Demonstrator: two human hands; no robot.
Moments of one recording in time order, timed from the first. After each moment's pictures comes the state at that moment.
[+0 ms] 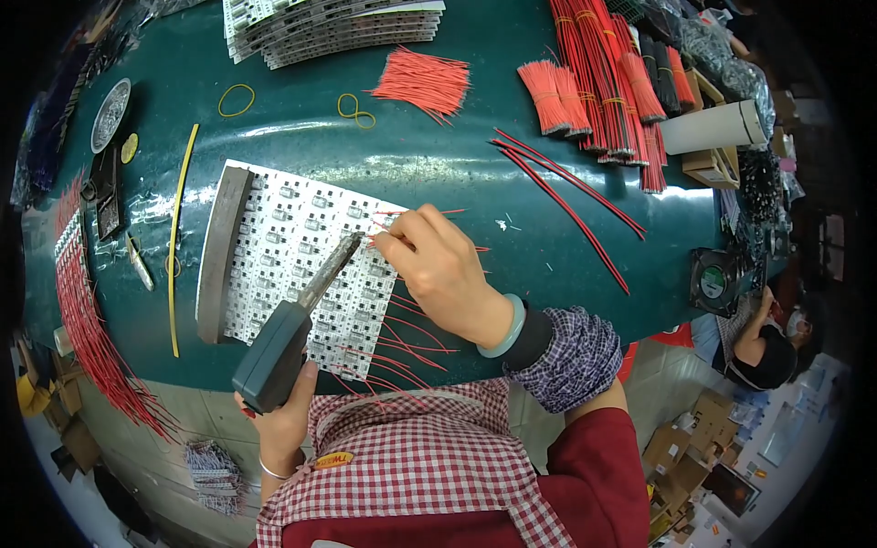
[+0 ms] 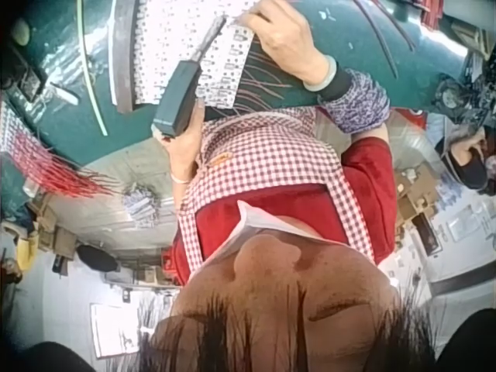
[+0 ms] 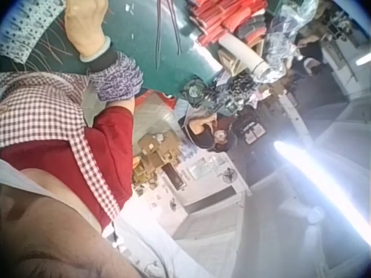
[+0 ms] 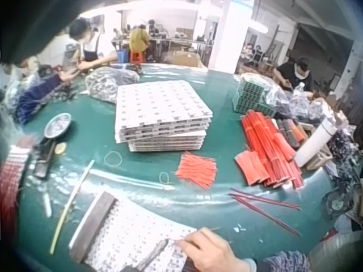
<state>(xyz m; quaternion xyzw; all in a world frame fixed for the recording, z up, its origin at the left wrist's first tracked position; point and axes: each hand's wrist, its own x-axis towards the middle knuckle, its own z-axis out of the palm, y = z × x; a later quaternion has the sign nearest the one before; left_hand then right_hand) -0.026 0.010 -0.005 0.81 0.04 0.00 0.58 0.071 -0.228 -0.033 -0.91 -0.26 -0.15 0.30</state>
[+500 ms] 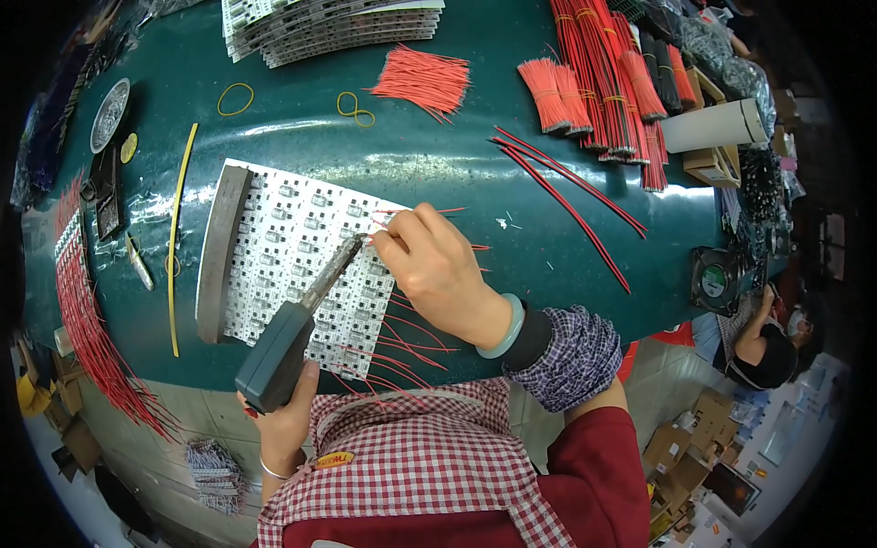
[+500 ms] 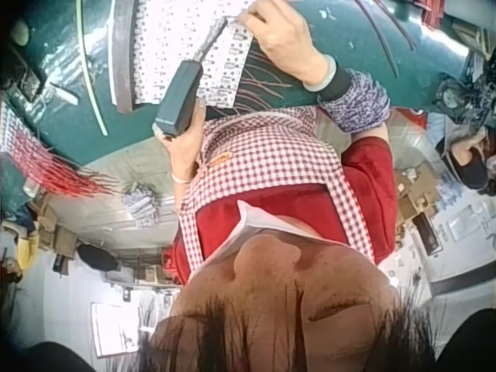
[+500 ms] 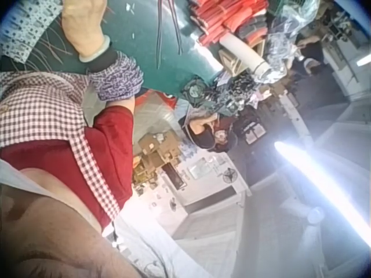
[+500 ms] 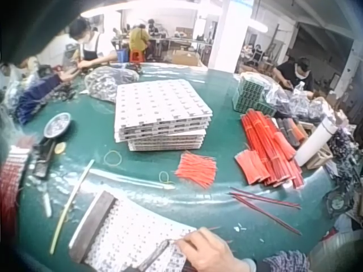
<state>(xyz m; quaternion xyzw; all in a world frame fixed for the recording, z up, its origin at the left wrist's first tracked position) -0.028 0.009 -0.006 0.81 0.06 -0.03 0.58 0.069 -0.225 -0.033 -0.92 -0.26 -0.14 0.26</state>
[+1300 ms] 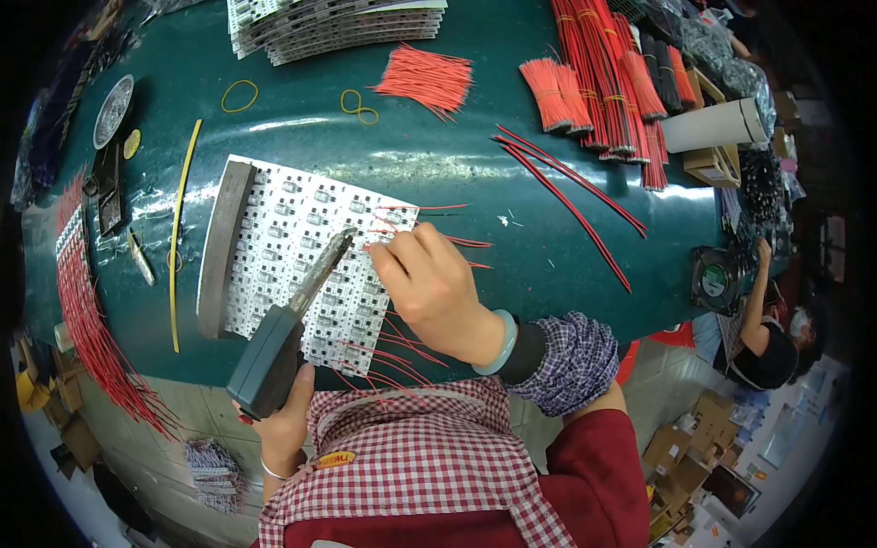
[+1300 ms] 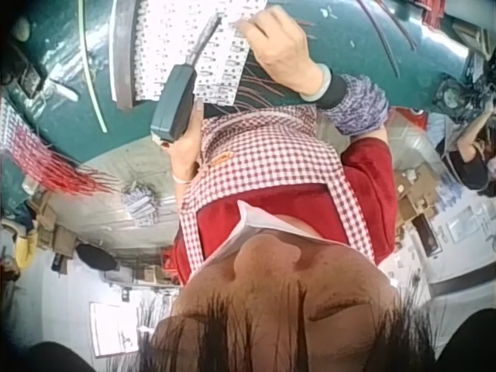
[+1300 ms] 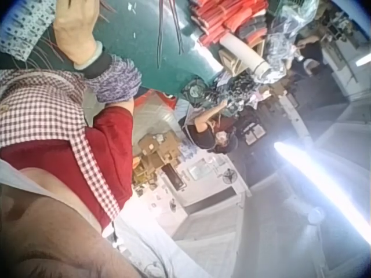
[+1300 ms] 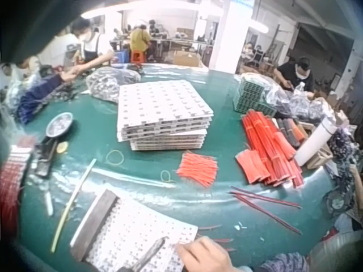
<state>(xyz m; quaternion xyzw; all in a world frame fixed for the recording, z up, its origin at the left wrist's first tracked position) -0.033 0.011 -0.006 0.82 0.02 0.05 0.57 0.052 -0.213 -0.030 -0.91 -0.25 -0.21 0.26</state>
